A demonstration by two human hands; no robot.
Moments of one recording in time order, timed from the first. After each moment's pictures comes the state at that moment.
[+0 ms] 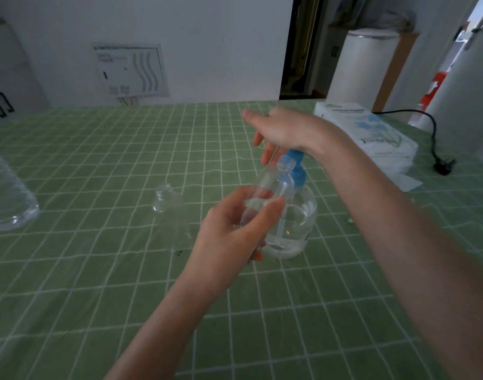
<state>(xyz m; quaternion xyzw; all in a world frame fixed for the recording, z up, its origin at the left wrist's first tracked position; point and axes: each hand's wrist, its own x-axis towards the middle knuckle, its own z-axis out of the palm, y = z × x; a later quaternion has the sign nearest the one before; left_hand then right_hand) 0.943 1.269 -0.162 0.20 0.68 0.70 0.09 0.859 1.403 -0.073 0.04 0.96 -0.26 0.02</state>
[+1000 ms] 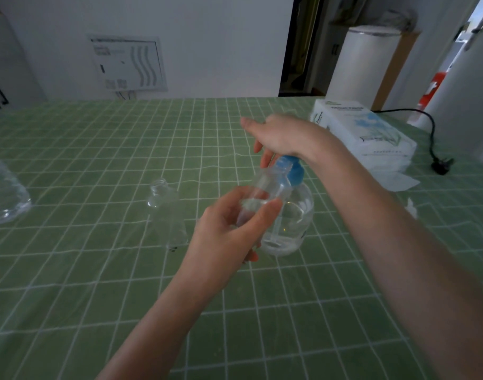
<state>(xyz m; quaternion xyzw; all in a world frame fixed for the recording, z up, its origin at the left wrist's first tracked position) 0.945 1.270 -0.164 0.18 0.69 0.70 0.08 0.860 1.402 -0.083 0.04 0.97 -0.22 0.03</state>
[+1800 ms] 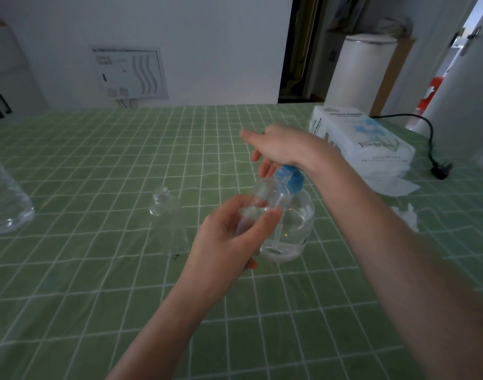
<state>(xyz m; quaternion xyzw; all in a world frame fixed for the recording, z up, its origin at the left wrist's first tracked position) 0.946 1.270 -0.162 0.18 0.69 0.69 0.08 0.860 1.402 -0.087 0.05 0.96 -0.26 0.04</state>
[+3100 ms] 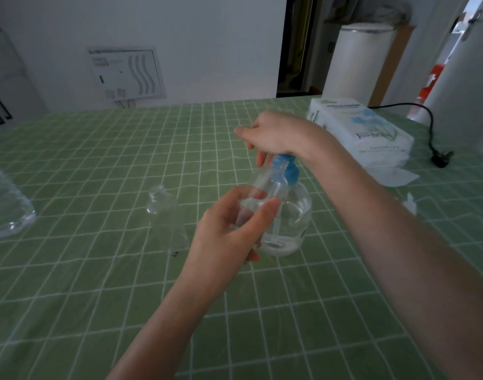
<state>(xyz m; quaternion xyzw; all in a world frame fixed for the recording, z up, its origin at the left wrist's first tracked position) 0.948 1.272 -0.161 0.19 0.70 0.69 0.07 0.859 1.403 -0.080 0.02 0.98 -0.22 0.01</state>
